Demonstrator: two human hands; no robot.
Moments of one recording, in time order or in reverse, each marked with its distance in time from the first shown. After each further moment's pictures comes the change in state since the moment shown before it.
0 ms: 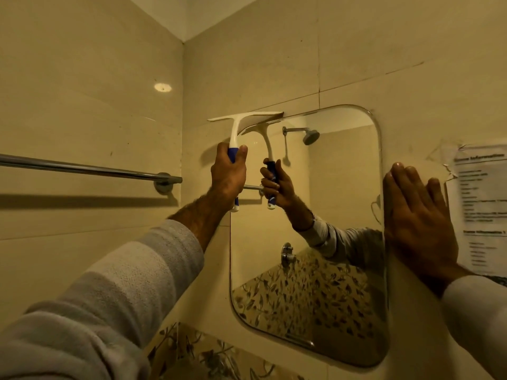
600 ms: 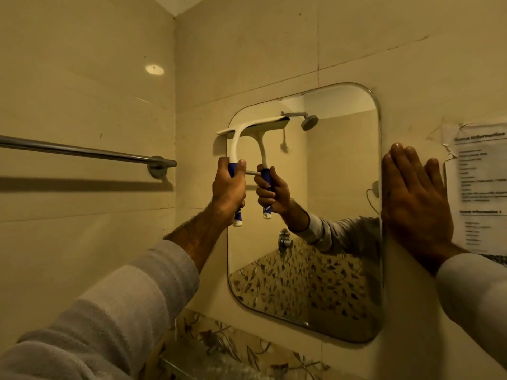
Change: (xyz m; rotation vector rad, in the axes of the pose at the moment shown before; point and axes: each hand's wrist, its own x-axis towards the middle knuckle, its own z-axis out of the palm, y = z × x) left_hand -0.042 -0.044 -0.002 -0.079 -0.101 -0.171; right_hand 0.000 0.000 0.002 -0.015 0.005 0.000
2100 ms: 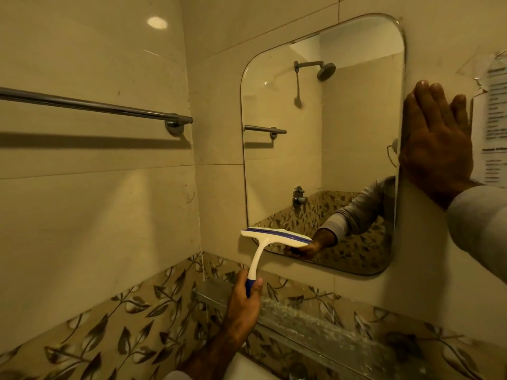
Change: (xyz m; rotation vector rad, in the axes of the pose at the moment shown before) left_hand -0.245 -0.209 -0.067 0.364 -0.166 -0.327; right_hand 0.002 -0.004 -0.005 0.035 0.004 0.019
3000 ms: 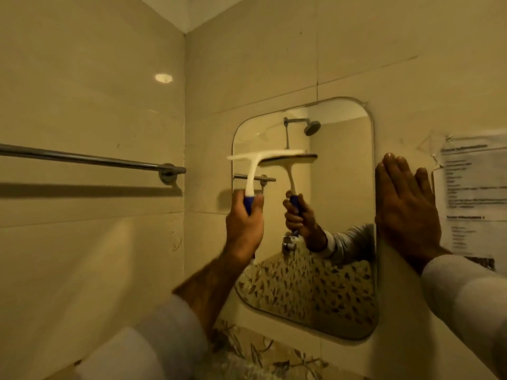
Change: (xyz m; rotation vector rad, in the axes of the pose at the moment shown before) left_hand 0.080 0.256 -0.033 -0.242 0.233 0.364; right_hand 0.001 -0.001 -0.004 -0.044 0.015 -0.018
